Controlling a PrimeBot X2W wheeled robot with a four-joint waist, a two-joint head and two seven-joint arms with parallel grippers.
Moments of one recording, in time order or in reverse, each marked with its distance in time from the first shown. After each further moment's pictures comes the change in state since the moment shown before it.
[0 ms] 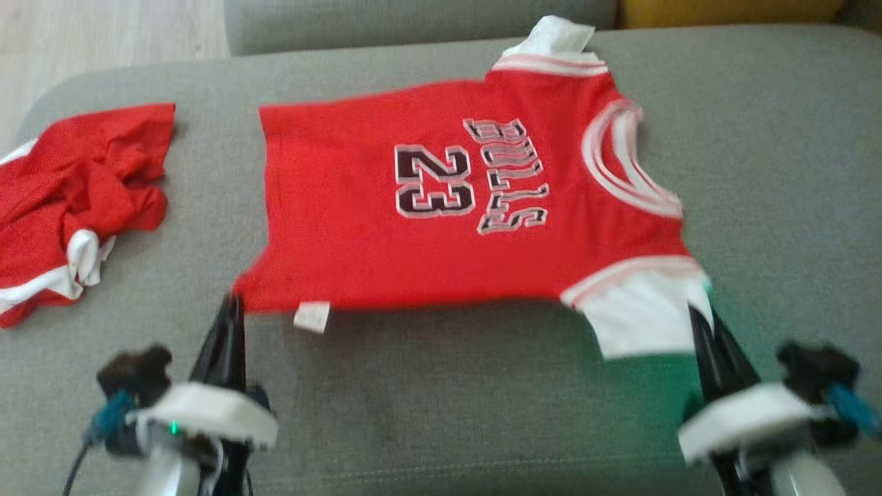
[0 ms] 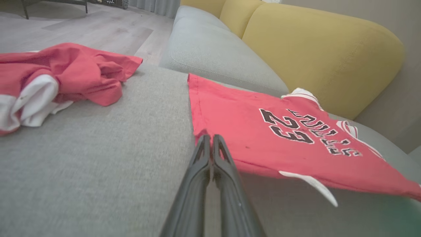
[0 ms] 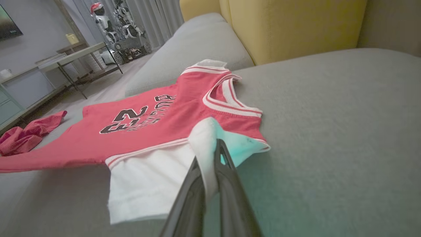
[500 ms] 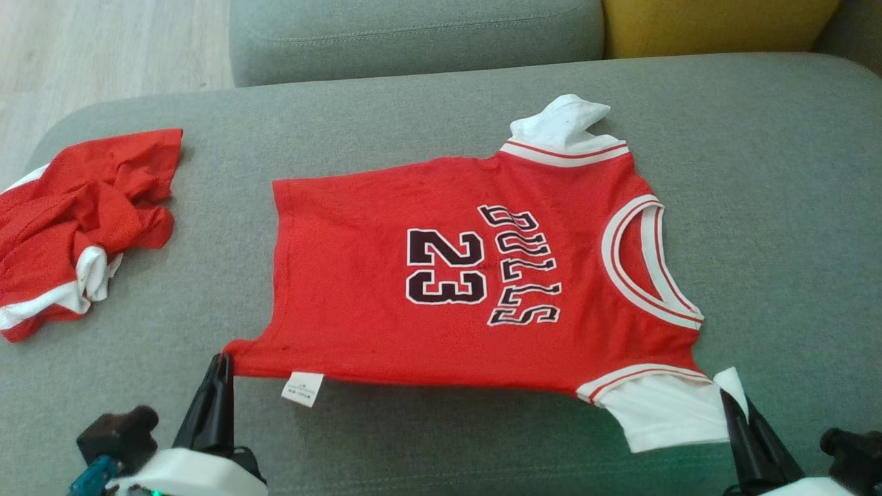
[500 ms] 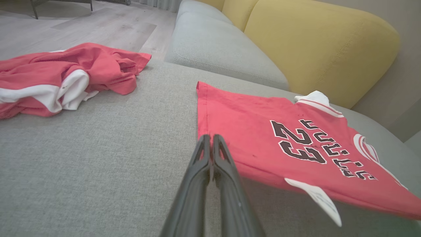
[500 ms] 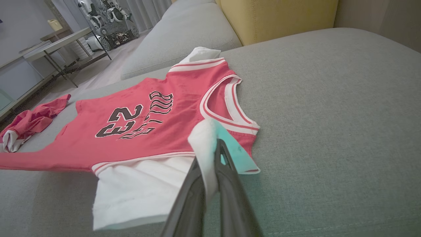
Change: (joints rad) left arm 0.291 0.027 0.008 -0.351 -0.001 0.095 0.139; right arm 0.388 0.053 -0.094 -0.420 -0.009 0.000 0.217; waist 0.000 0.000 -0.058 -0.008
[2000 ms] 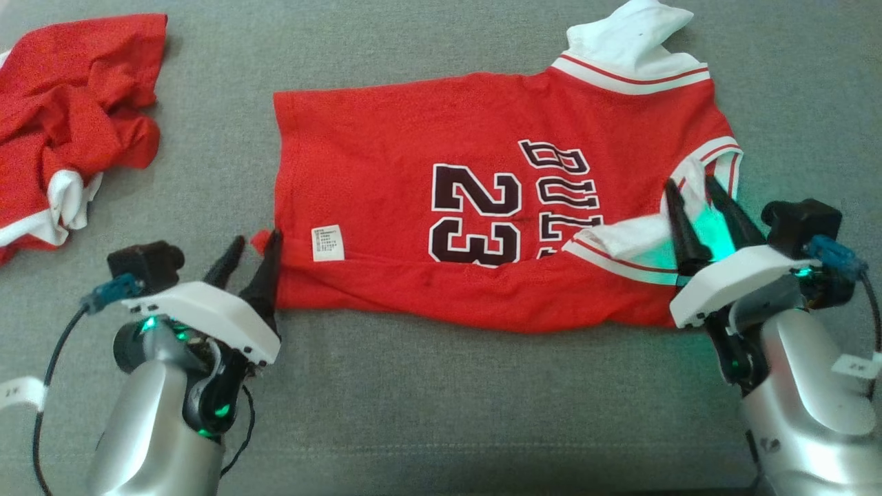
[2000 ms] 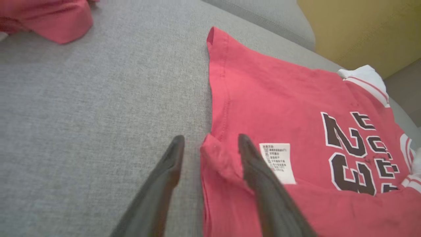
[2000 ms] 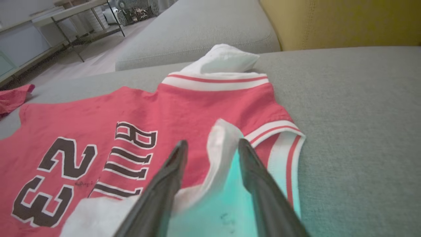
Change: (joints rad) left arm -0.483 0.013 -0.061 0.373 -0.141 -0.087 0.197; right arm -0.762 -0.114 0.153 0.672 -0.019 0.000 -0.159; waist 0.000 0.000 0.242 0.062
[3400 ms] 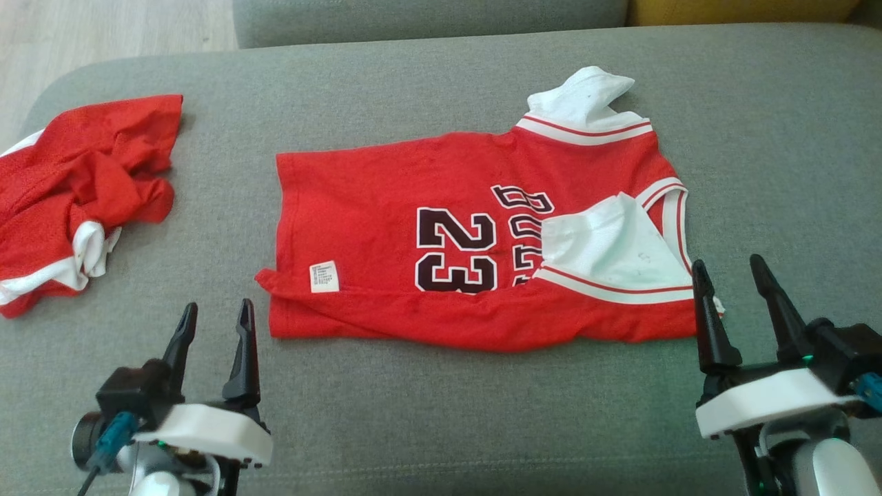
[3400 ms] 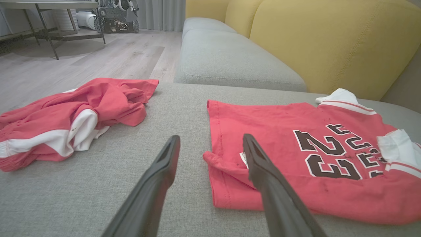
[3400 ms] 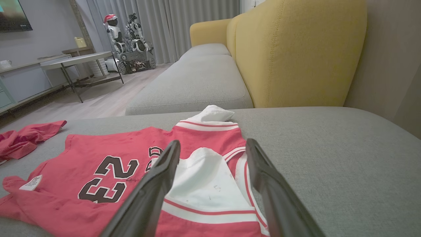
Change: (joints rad) left arm 0.338 0.046 -0.023 -0.295 0.237 0.165 -0.294; right arm 0.432 0.087 -0.125 -0.508 -0.121 0.000 0.000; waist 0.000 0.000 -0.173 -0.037
